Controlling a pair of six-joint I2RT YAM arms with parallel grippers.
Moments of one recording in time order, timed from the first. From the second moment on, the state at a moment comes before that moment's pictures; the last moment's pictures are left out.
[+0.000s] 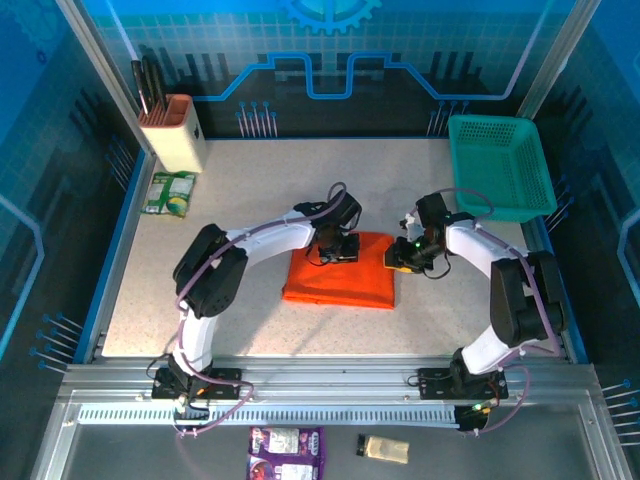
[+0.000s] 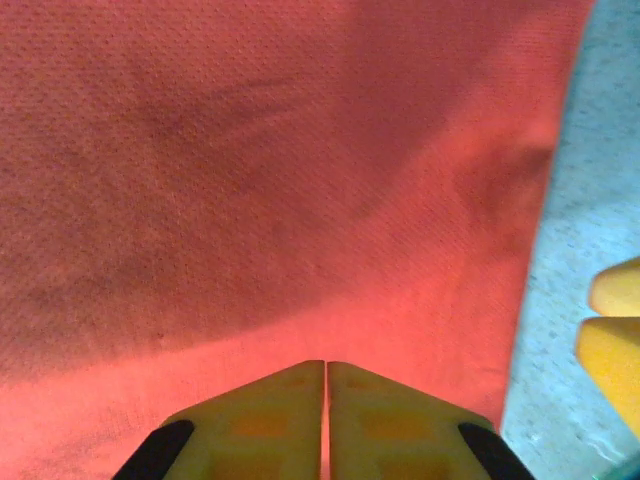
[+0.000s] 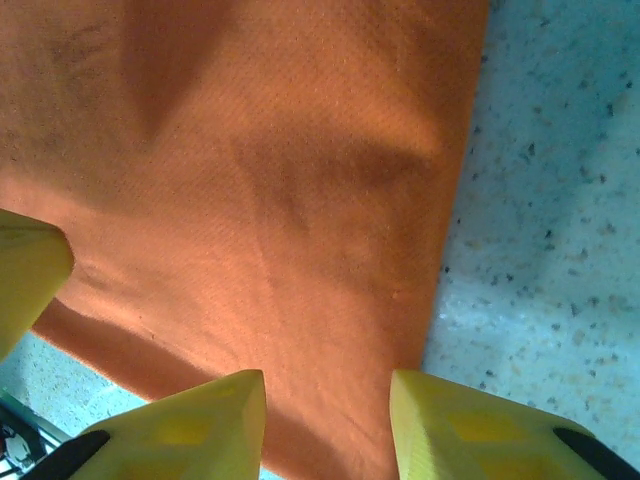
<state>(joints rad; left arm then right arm) -0.72 2.02 1.52 -0.67 0.22 -0.74 0.19 1.60 0.95 -0.70 -0.47 0.30</state>
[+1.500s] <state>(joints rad) -0.72 2.13 1.60 -0.78 0.10 -0.75 0.17 1.69 0.90 -0.65 -0.53 0.29</state>
